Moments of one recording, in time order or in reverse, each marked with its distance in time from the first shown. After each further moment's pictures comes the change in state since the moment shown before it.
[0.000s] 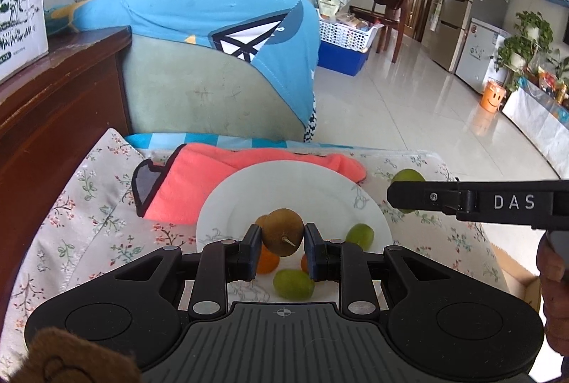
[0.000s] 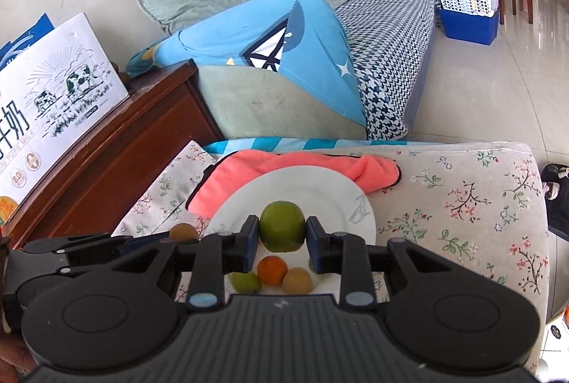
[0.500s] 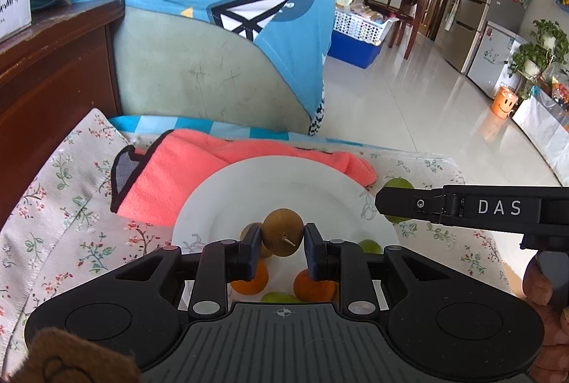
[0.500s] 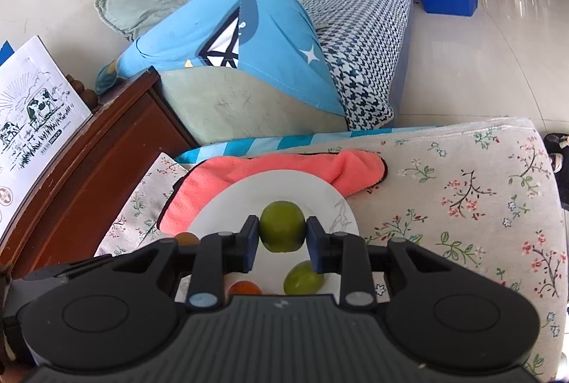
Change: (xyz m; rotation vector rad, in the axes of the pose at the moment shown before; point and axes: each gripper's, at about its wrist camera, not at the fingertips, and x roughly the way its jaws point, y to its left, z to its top) left arm 0.047 -0.005 0.007 -0.055 0.050 0.018; right arm 0.041 -0.029 0.006 0.118 0.039 -0.011
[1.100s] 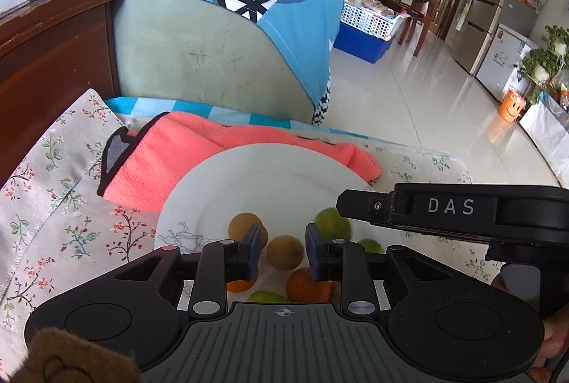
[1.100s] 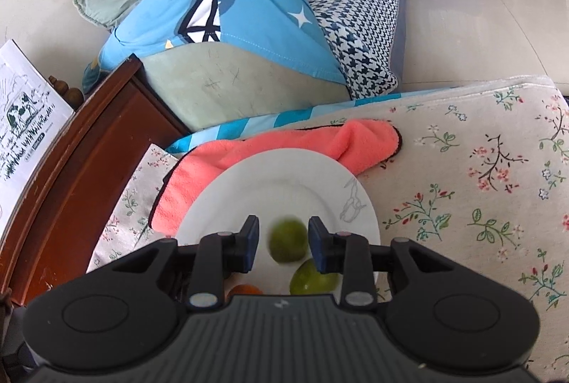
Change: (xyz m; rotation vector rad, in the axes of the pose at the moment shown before) left arm 0.015 -0.003 0.000 -0.058 0.018 0.010; right arm 0.032 -0.005 -0.002 0.076 0.046 0.015
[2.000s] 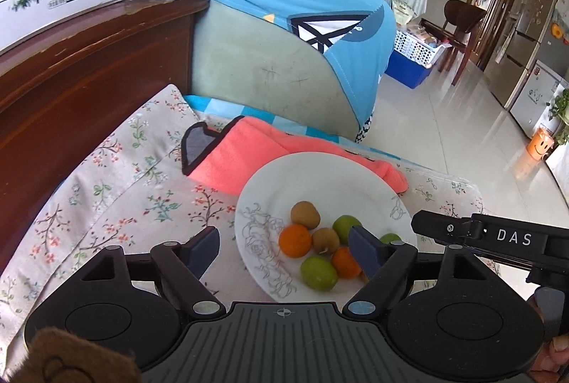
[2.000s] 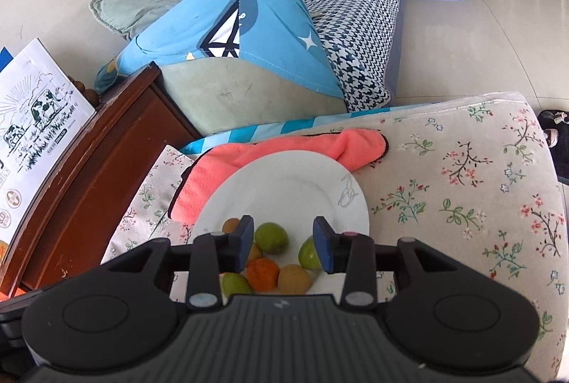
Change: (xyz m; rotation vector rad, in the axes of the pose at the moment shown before) left arm -0.075 0.027 -0.012 -0.125 -0.034 0.104; right arm -0.056 0.019 -0.018 -0.043 -0.028 -0.027
